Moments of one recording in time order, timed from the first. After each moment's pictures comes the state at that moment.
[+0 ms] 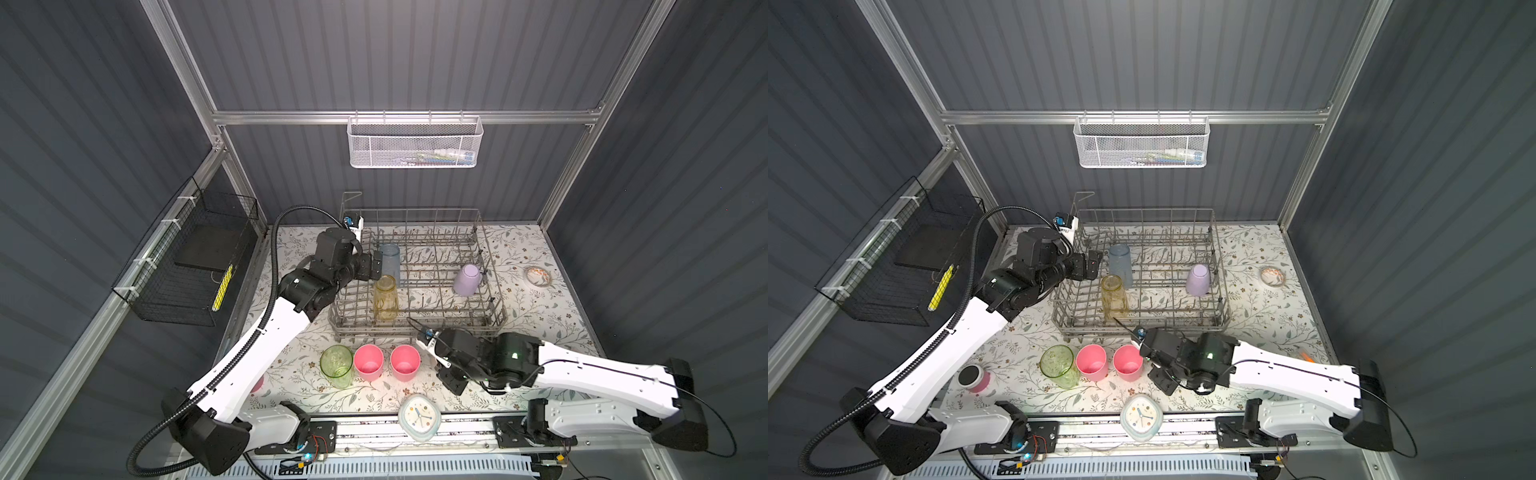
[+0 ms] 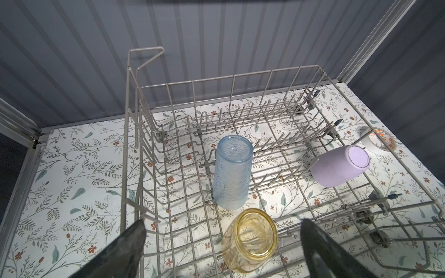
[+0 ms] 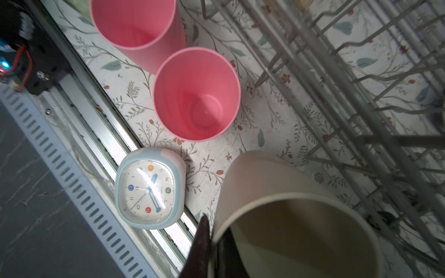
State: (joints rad) left arm -0.59 1.27 1.36 -0.60 -0.19 -0.18; right arm 1.23 1.10 1.02 -0.94 0.14 0.27
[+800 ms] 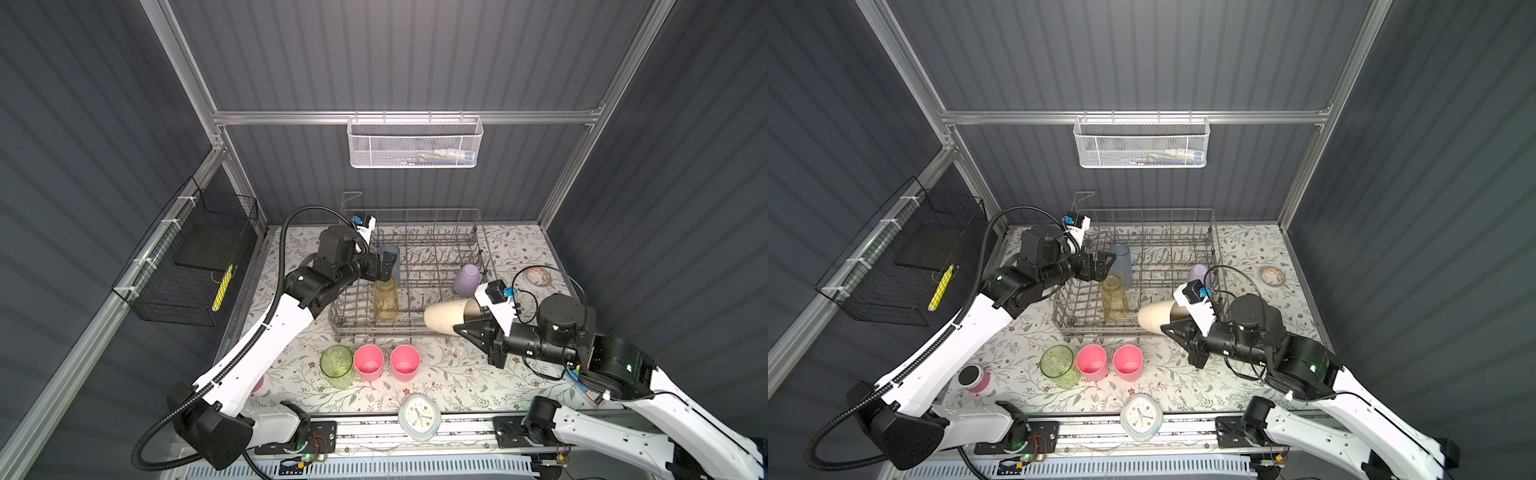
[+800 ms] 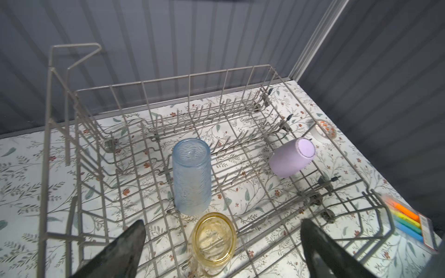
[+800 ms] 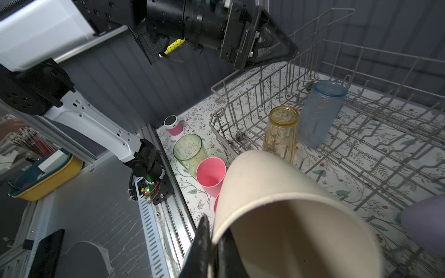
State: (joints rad) left arm -0.59 1.30 1.36 -0.53 0.06 -0.19; right arm 0.88 0.74 1.06 -0.64 -0.26 0.22
